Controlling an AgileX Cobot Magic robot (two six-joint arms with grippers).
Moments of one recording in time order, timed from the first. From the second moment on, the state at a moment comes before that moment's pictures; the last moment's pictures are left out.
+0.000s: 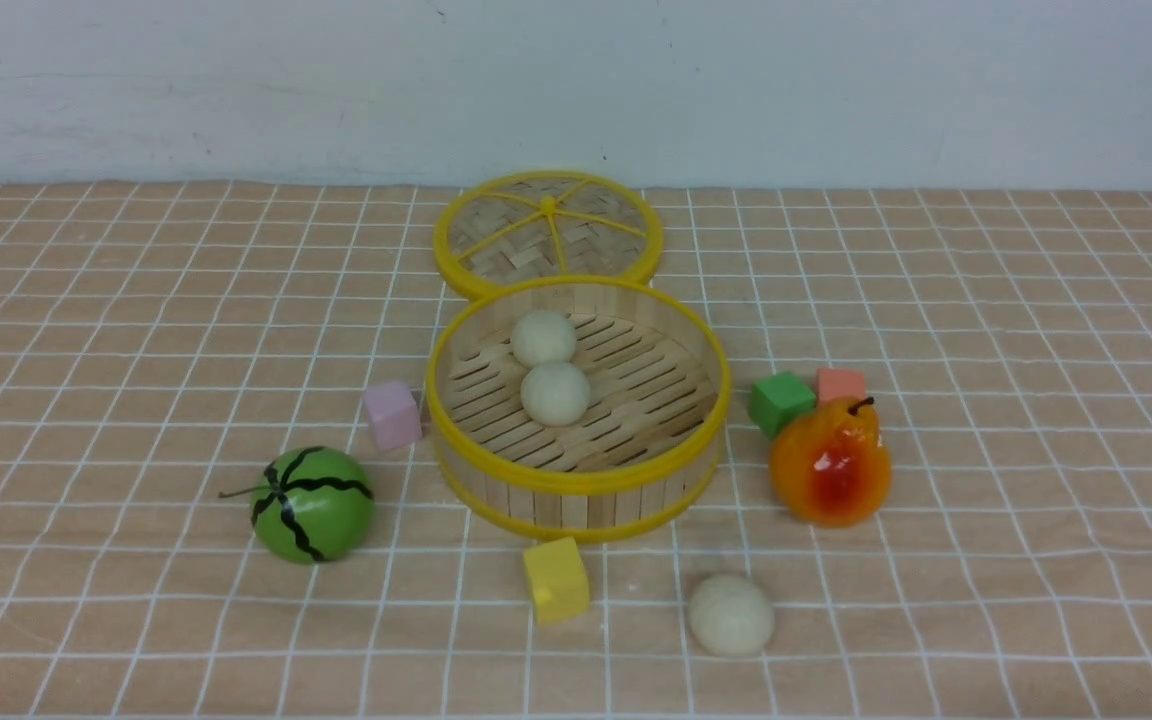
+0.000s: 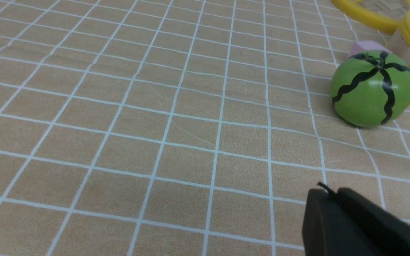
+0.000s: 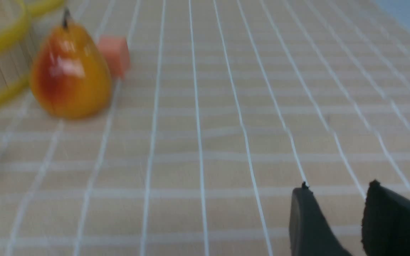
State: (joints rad) right arm -0.05 -0.01 0.03 -0.12 0.23 0.10; left arm 0.03 -0.02 0.03 0.04 0.36 -0.21
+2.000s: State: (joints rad) right arm 0.57 1.70 -1.31 0.05 0.88 0.14; left arm 0.03 -0.02 0.03 0.04 0.36 -0.21
